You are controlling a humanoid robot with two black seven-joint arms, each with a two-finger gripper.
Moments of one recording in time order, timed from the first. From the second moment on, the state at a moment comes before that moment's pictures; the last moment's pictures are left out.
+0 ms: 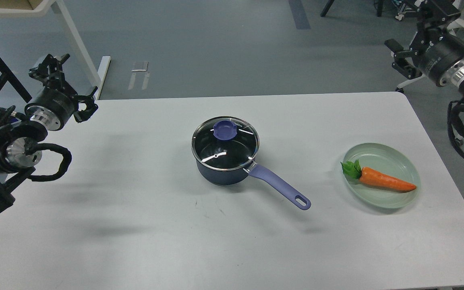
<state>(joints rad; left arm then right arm) -0.78 0.59 -0.46 -0.80 -0.22 -0.20 -0.32 1.08 -0.73 0.26 0.90 -0.16 0.24 0.33</state>
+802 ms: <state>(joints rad) -0.77 0.62 -0.45 -0.79 -0.21 -0.26 -0.32 1.61 -0.37 -0.67 1.17 -0.89 0.05 0.32</state>
